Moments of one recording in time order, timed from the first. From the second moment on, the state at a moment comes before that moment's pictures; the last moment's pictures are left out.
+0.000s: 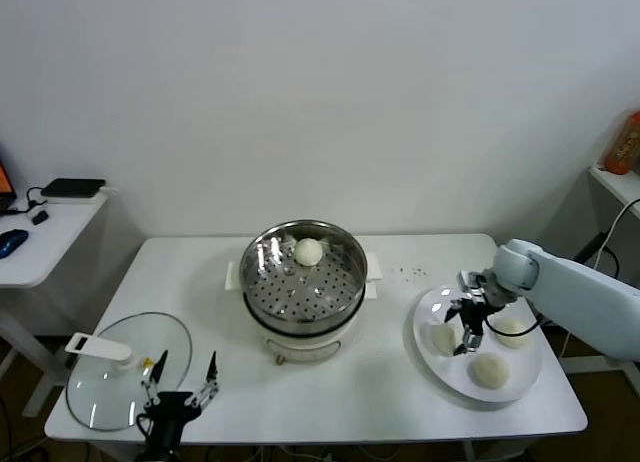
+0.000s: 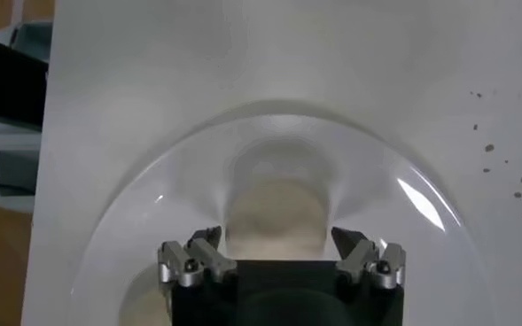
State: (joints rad) left arm 1.76 -1.57 -0.66 -2.05 0.01 -0.14 0.07; right arm 0.07 0.73 -1.03 1.09 0.21 -0.19 -1.09
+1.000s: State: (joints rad) left arm 1.75 -1.57 -0.66 -2.05 0.01 -0.13 0.07; right arm 0.40 0.71 -1.22 1.15 0.48 -0.22 -1.11
